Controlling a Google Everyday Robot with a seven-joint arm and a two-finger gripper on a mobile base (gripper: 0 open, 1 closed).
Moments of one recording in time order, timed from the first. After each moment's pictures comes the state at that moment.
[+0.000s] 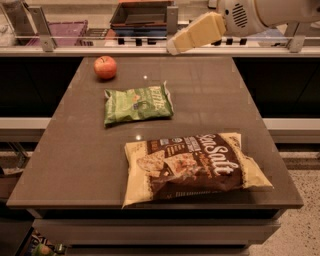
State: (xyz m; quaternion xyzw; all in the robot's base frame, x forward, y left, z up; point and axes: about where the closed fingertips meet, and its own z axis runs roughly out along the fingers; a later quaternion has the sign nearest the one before) arm 0.596 -0.084 1.052 -0.37 0.78 0.13 0.49
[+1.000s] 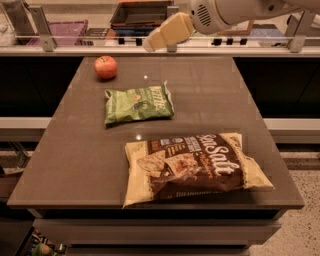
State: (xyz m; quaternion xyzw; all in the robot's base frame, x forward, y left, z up) arm 0.631 -0.039 1.041 -0.39 0.77 0.13 0.49
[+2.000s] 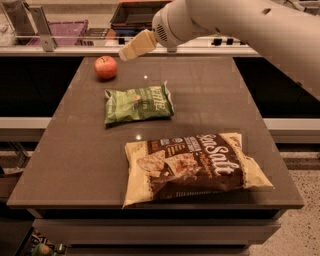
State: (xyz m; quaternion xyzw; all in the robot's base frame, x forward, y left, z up) arm 0.696 0.019 0.989 -0.35 0.79 0.11 0.48
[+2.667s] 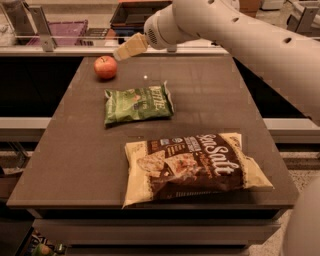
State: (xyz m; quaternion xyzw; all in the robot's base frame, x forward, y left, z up) arm 0.748 0.046 0.960 -0.36 0.79 0.13 0.49
